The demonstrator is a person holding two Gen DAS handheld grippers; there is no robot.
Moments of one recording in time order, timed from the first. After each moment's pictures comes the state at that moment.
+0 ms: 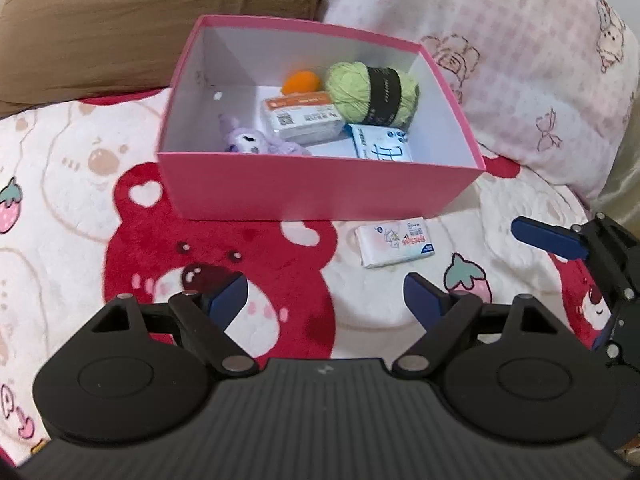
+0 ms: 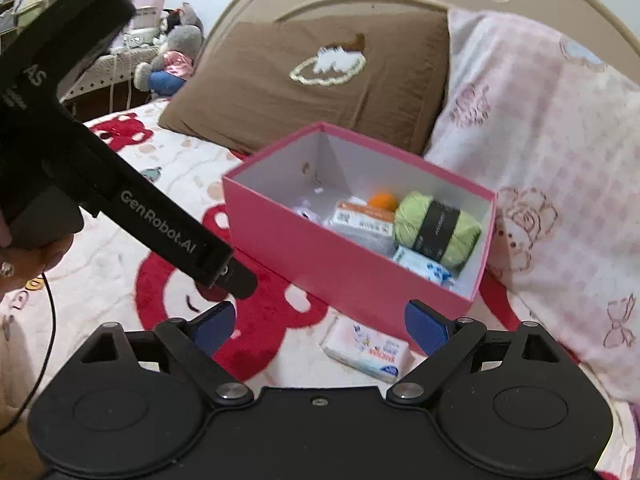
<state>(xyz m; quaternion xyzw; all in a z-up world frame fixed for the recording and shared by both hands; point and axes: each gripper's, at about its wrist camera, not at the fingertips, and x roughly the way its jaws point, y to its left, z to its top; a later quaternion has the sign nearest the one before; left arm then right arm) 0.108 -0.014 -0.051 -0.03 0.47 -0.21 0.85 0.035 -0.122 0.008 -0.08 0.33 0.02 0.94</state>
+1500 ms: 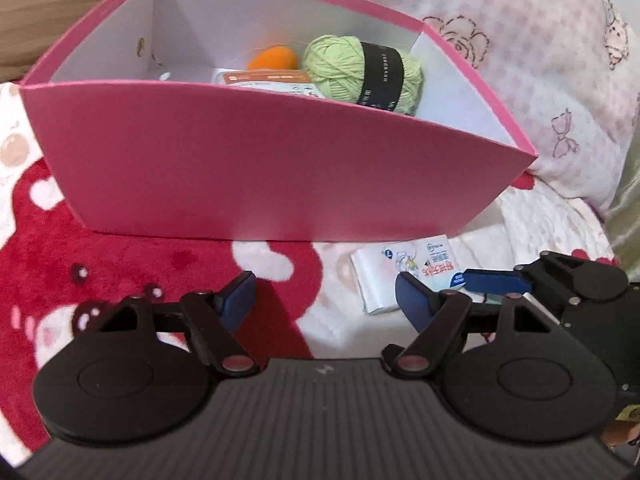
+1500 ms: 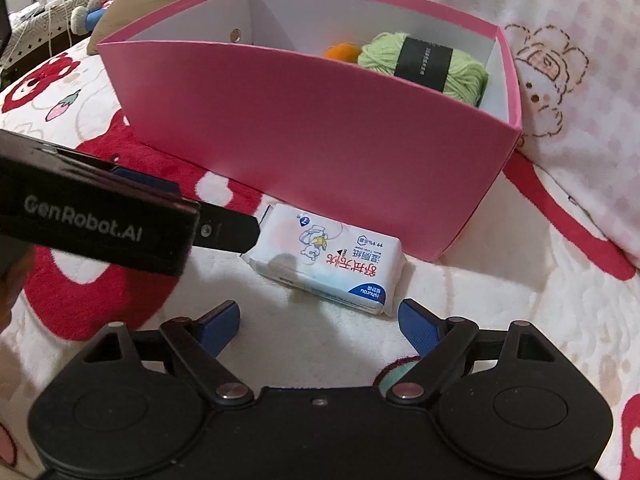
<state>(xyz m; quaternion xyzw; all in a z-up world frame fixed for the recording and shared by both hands) 0.147 -0.051 -0.152 -0.07 0.41 -0.25 0.87 0.098 -0.175 -0.105 -0.03 0.44 -0.02 0.90</state>
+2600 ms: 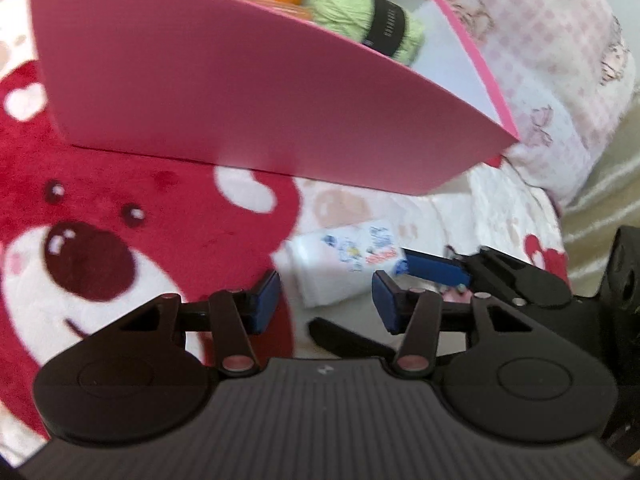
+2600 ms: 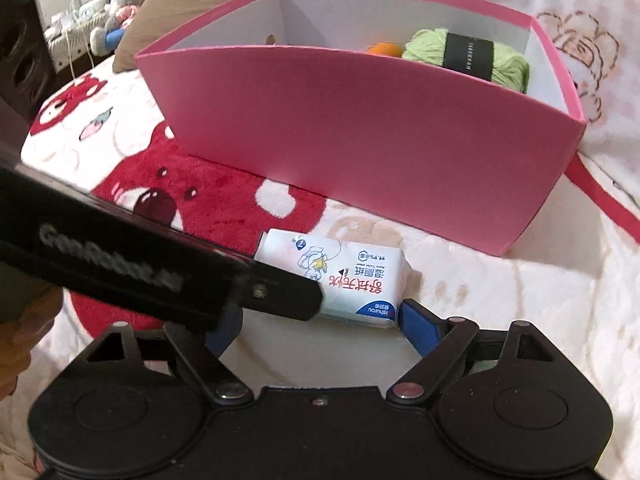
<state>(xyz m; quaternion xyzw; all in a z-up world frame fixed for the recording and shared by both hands) 0.149 -0.029 -0.159 -0.14 0.50 -0.29 0.80 0.097 -0.155 -0.109 0.02 0.44 0.02 0.90</state>
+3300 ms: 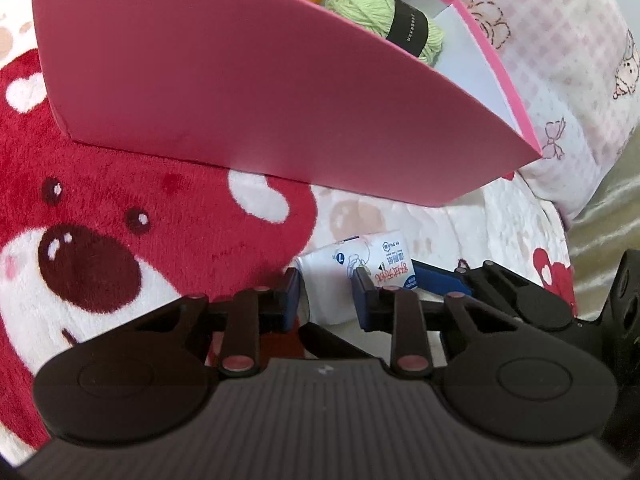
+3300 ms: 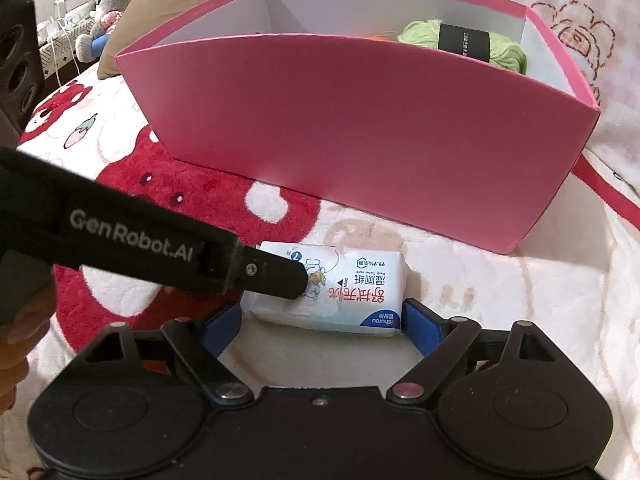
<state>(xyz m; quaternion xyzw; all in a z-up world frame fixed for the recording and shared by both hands) 0.159 -0.029 -0.170 -0.15 0.51 -0.28 0.80 0.111 -0.148 -0.123 0.03 0.44 0.00 0.90</state>
